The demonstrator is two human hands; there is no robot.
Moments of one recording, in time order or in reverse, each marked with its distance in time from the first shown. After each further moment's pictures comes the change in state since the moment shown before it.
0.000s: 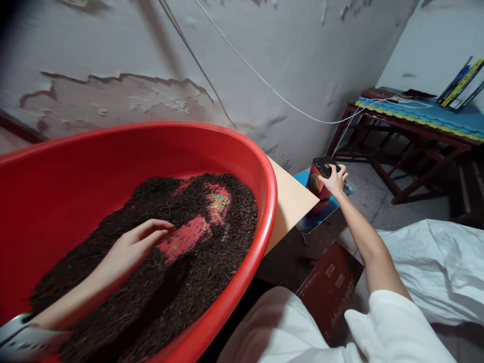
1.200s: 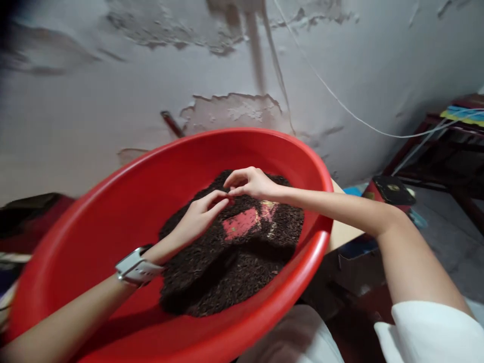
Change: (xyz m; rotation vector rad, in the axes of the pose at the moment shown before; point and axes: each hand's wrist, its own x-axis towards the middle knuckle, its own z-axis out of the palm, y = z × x) left_hand -0.018 0.032 -0.023 0.056 0.145 0.279; right_hand -0.120 -0.358 -0.093 1.299 -1.274 -0.794
